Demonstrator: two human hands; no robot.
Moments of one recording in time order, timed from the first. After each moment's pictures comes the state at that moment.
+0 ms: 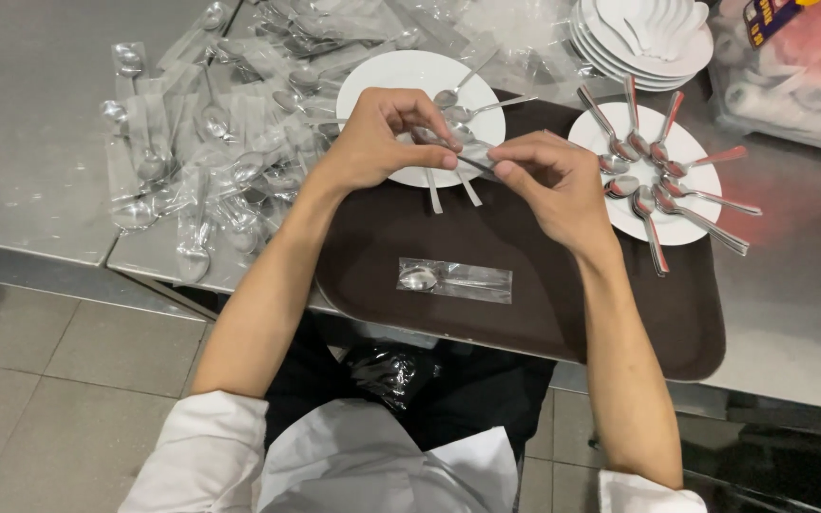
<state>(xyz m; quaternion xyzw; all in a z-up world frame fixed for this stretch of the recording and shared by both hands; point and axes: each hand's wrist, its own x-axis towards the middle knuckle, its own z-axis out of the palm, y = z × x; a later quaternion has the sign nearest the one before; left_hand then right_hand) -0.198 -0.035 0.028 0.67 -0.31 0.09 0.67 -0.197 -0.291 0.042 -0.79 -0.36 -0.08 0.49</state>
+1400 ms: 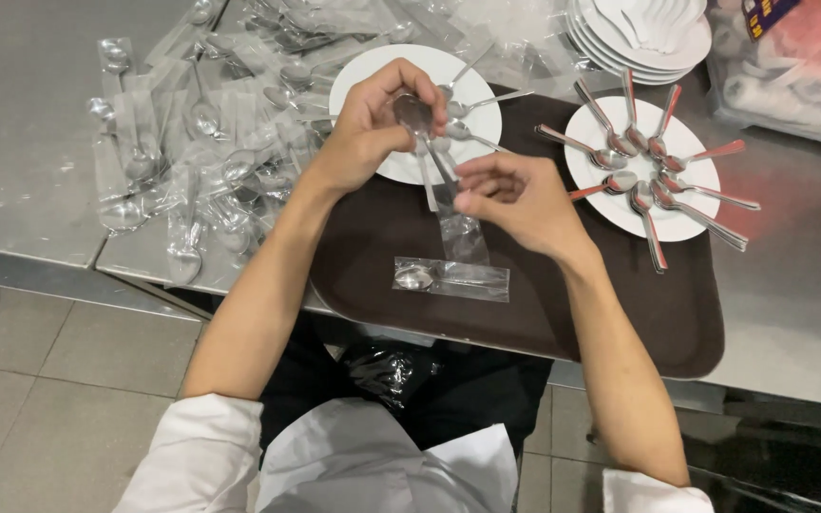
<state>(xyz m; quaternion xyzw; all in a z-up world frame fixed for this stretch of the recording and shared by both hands) -0.193 -0.032 0.021 0.58 -0.36 0.08 0.73 -0.205 -0.274 0.033 -0.80 -0.27 0.09 0.52</state>
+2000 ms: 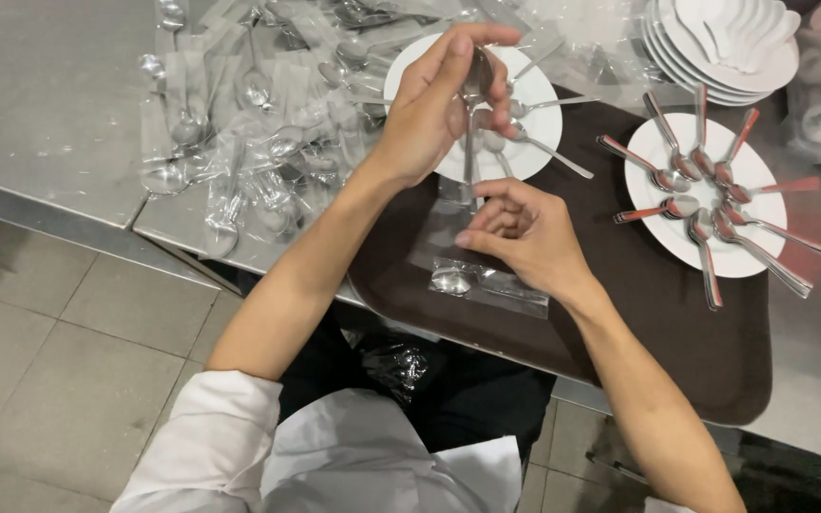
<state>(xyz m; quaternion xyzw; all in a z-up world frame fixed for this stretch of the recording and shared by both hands) -0.193 -0.047 0.022 0.45 -0.30 0.12 0.83 -0.225 -0.244 0.002 -0.77 -0.29 0.13 0.55</state>
